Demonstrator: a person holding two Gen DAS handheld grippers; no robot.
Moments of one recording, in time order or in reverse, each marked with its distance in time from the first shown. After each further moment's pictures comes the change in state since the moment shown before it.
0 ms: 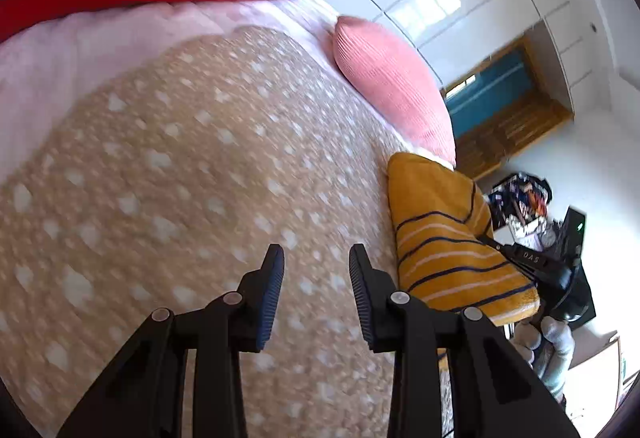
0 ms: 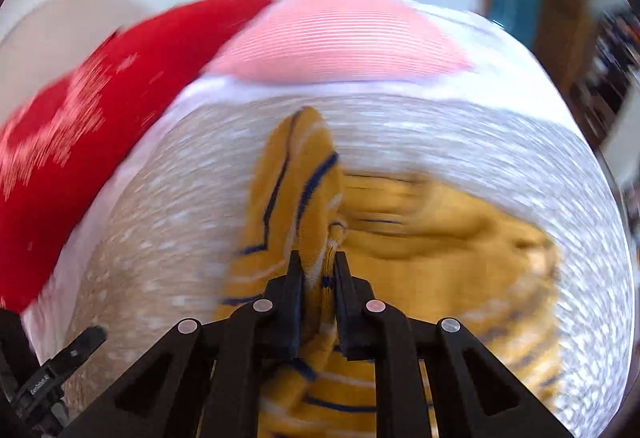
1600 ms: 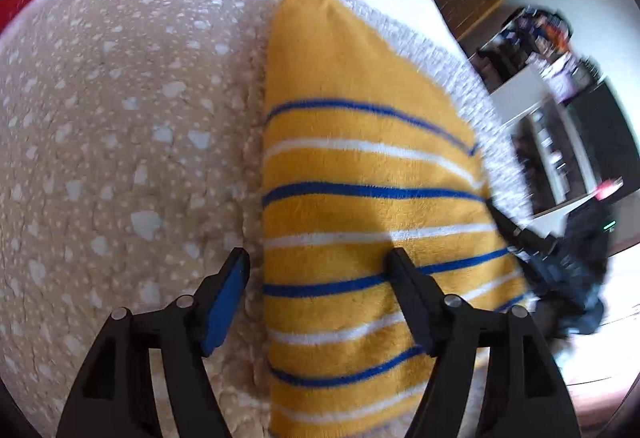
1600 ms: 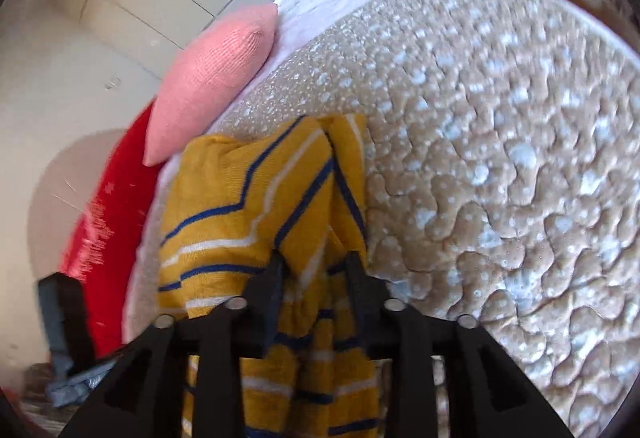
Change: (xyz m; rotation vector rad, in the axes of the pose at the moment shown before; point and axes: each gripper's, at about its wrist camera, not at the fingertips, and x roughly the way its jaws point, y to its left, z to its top) left arm 0.170 -0.202 -0.056 0.335 0.404 0.133; right arm 0.021 -0.229 -0.090 0.455 -0.009 0.358
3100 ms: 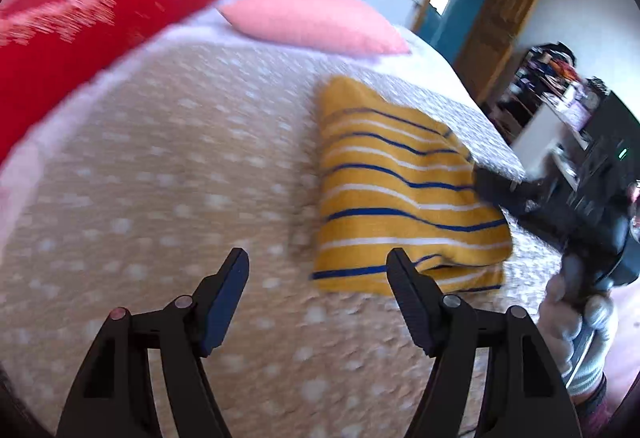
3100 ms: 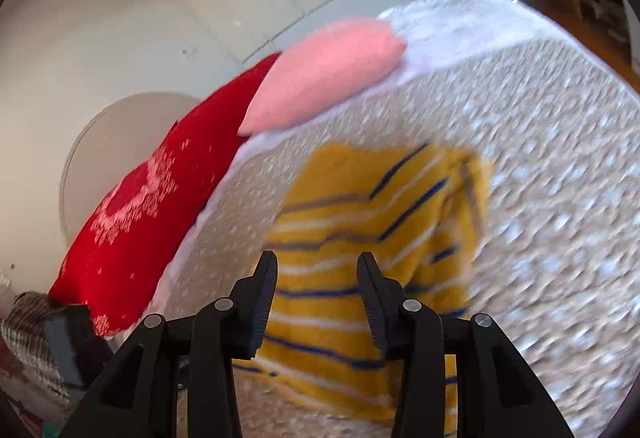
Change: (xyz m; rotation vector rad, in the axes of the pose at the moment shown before) left arm -0.131 0.025 -0.134 0.045 -0.341 0.236; right arm 0.017 0.146 -0.073 -0.272 -0.015 0.114
